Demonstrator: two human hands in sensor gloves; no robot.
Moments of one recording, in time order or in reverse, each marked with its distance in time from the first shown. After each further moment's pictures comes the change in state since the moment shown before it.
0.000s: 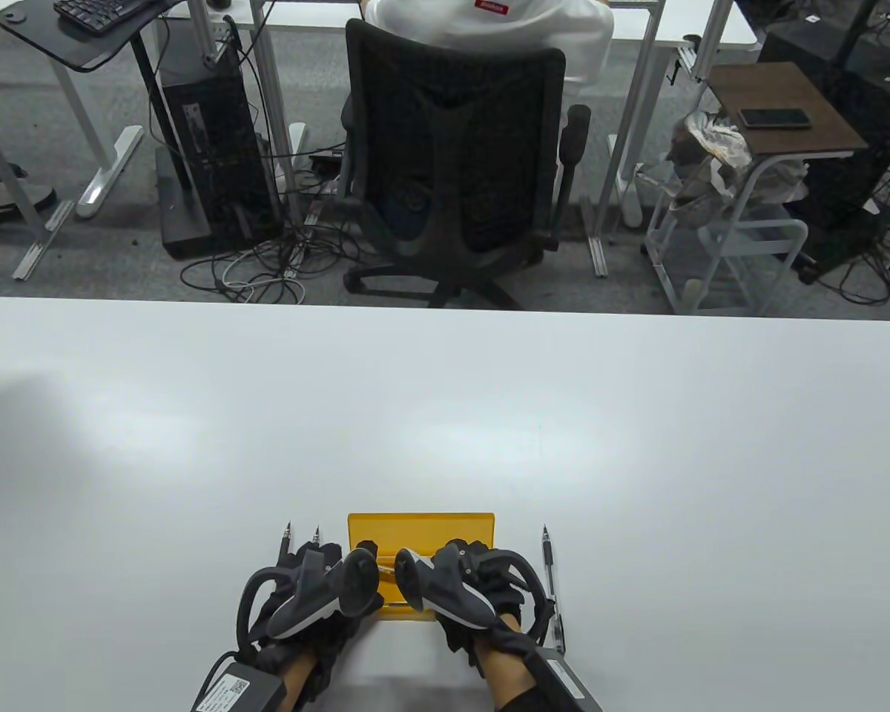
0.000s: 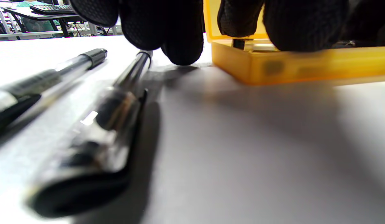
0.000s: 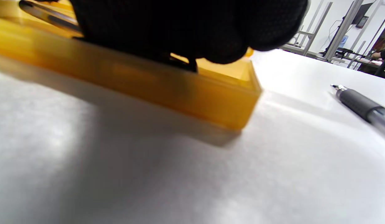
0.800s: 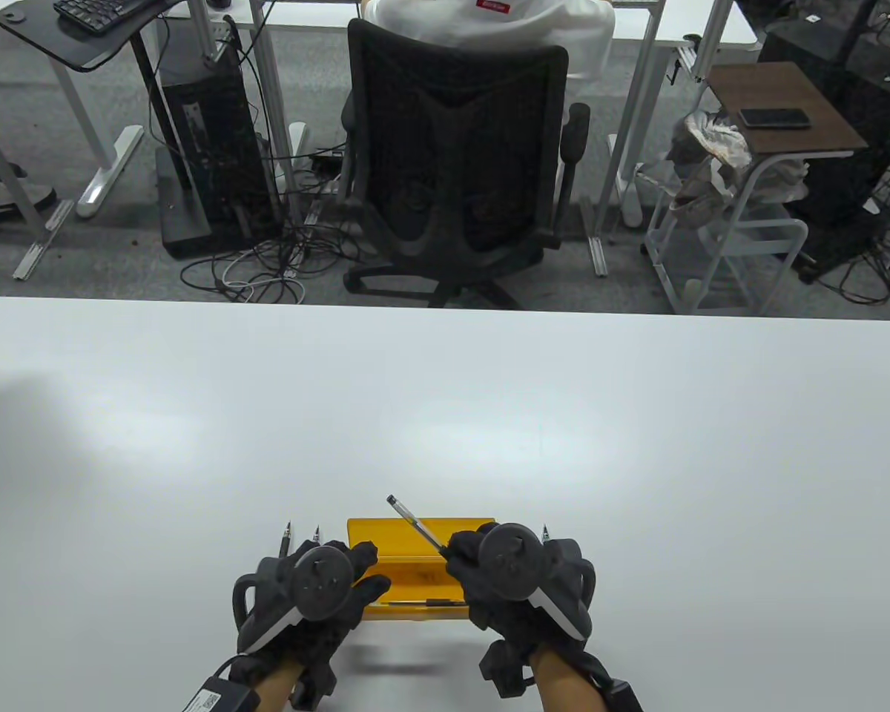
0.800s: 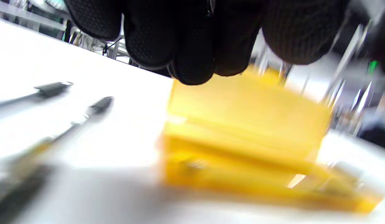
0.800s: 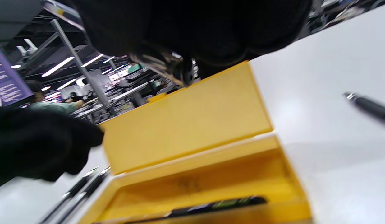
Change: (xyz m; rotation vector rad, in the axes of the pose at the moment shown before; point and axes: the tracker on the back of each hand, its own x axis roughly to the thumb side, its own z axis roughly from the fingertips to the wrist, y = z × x) left_hand -0.021 0.033 0.033 0.276 -0.065 0.576; right_hand -0.065 -0.053 0.045 -0.135 -0.003 -0.698
